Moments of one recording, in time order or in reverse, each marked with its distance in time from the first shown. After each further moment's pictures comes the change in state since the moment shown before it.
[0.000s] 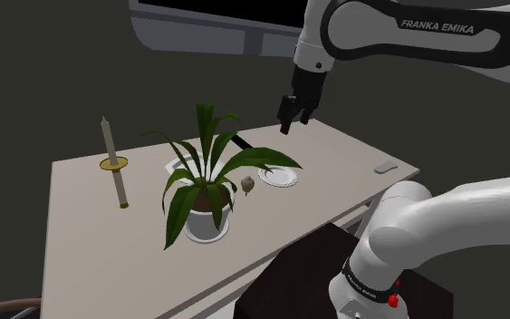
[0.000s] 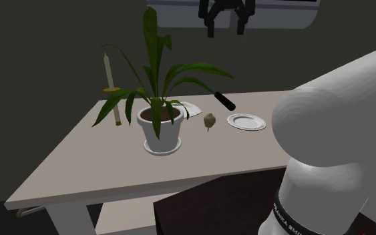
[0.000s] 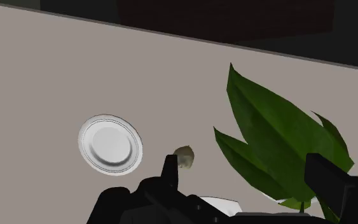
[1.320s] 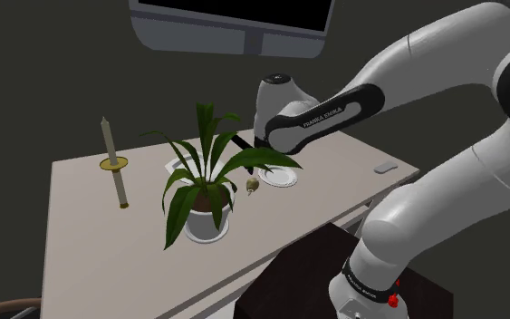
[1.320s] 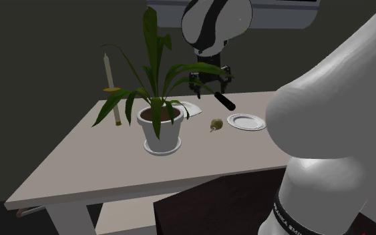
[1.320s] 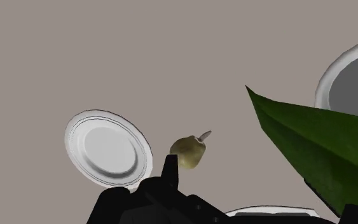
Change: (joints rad) arm -0.165 0.421 0.117 -0.264 -0.177 0.739 0.351
